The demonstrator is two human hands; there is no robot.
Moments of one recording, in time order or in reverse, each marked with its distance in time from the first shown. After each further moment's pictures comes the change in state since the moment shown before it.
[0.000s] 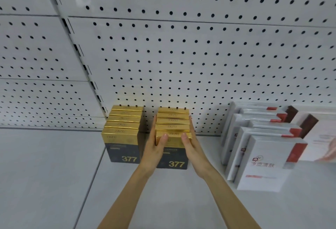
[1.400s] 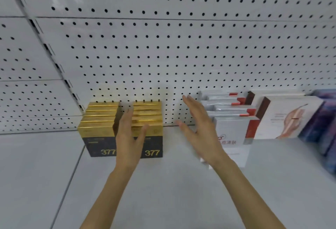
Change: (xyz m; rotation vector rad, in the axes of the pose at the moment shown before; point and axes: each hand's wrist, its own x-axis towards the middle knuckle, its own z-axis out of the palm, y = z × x) left_hand -0.034 0.047 0.015 0.479 0.309 0.254; right_hand -0.071 -0.073 -0.053 -0.620 0.255 -0.391
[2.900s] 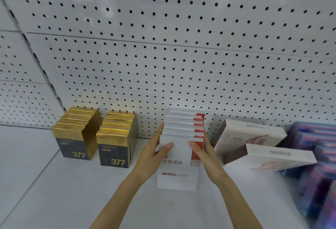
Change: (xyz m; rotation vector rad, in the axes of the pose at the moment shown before) left_hand -0.032 0.093 0.120 -0.426 -0.410 -0.239; right_hand -0.001 0.123 -0.096 0.557 -0.153 0.353
